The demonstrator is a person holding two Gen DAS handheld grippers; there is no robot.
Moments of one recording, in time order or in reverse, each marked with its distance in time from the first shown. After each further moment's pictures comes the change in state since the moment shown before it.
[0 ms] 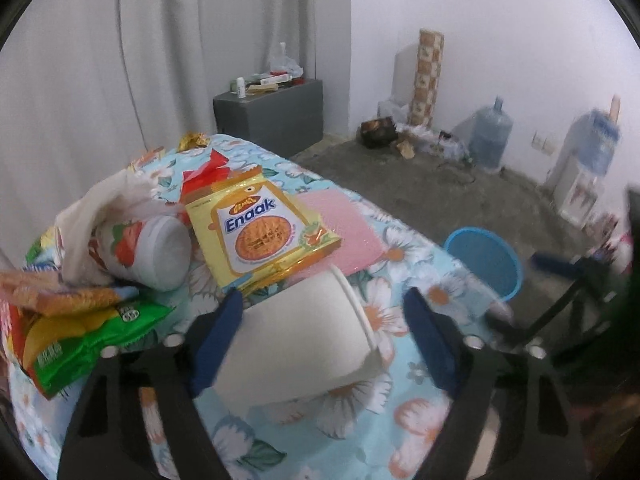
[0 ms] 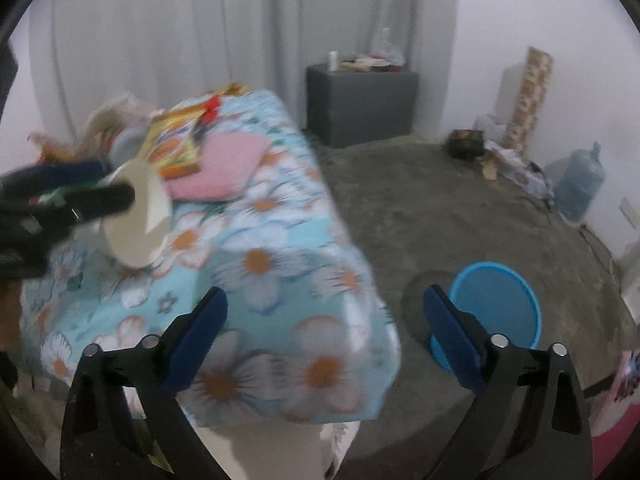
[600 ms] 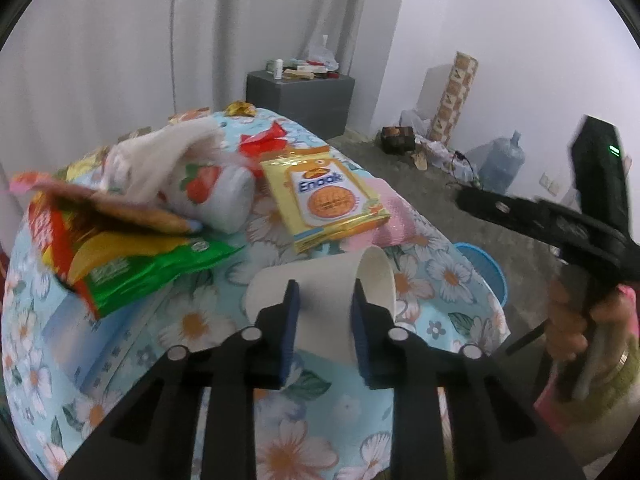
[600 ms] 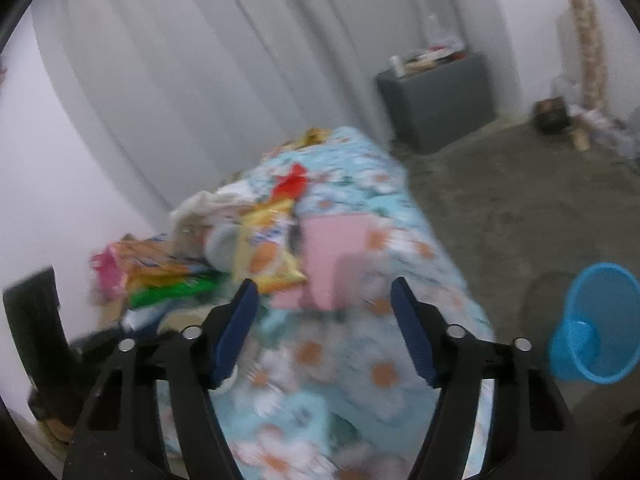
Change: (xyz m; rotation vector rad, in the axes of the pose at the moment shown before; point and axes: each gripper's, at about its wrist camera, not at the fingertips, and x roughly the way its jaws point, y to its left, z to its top) left arm -0.051 0.061 -0.032 -0.243 0.024 -0.054; right arm 0.040 0.033 0.090 0.151 0.029 0.493
